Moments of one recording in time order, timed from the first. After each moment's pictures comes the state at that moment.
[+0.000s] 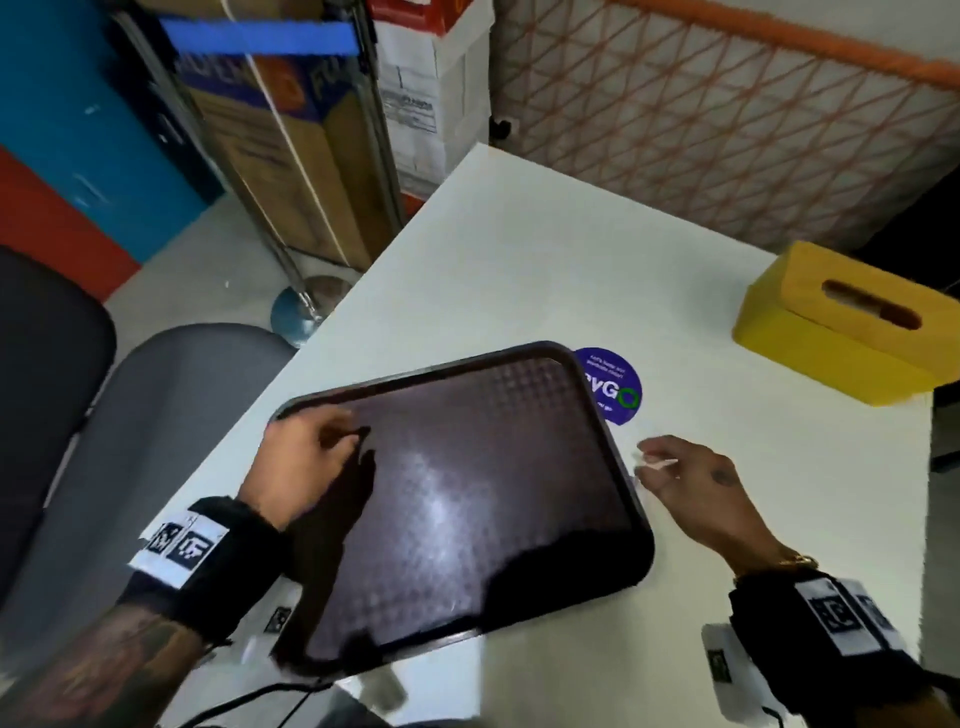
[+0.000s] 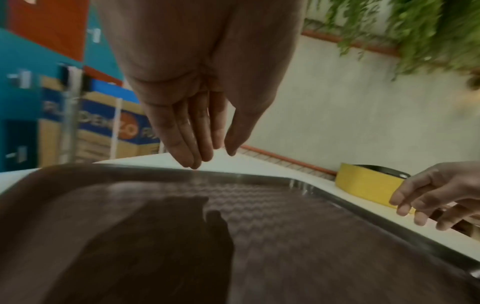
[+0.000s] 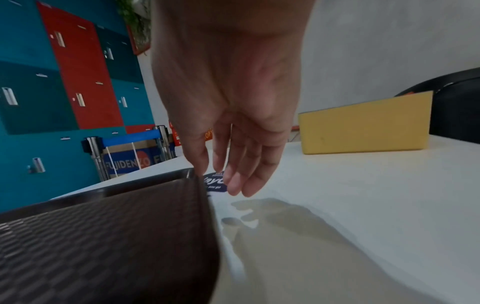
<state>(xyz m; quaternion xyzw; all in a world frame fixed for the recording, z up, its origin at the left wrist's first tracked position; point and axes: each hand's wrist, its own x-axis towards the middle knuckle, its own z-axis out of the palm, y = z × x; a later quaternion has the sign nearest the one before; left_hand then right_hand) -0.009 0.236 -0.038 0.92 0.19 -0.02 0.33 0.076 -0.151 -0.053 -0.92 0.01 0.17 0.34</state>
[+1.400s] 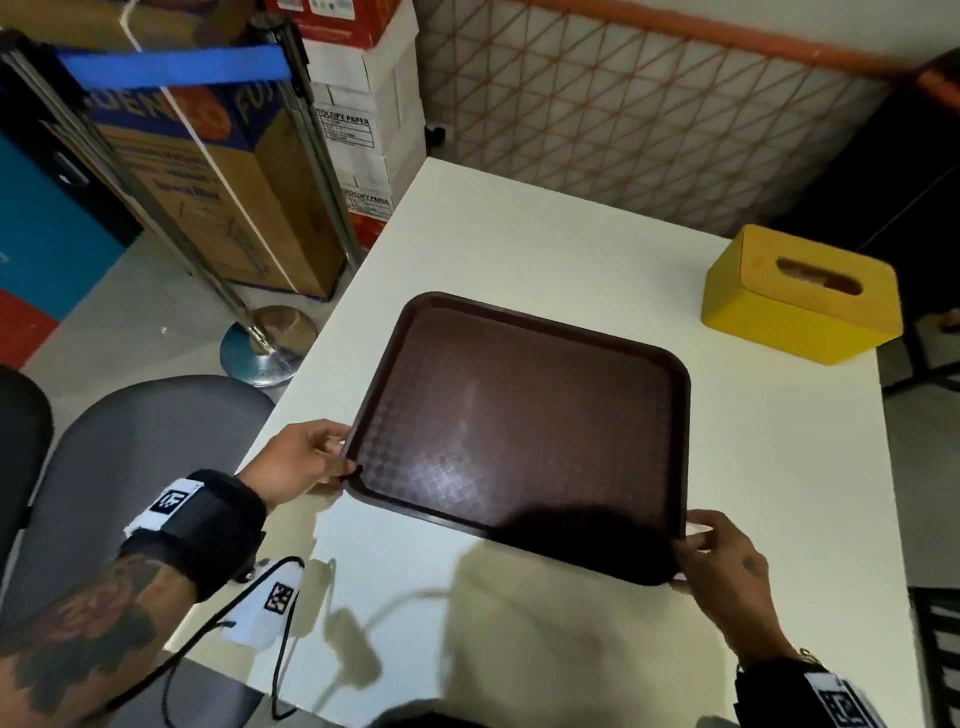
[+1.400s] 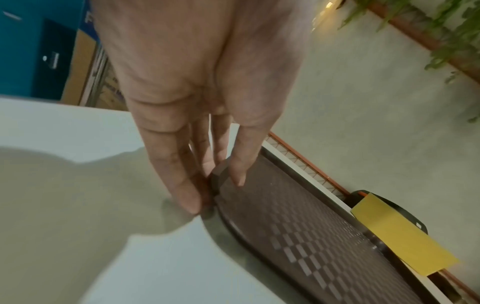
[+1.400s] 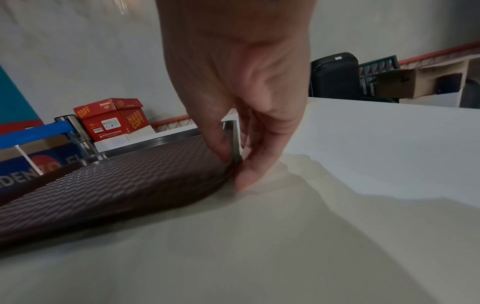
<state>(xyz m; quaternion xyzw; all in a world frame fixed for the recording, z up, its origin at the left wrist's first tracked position) 0.055 0.306 -0.074 0.79 0.22 -0.25 0.52 -0.016 -0.138 -0.073 -0.83 0.32 0.11 0.45</state>
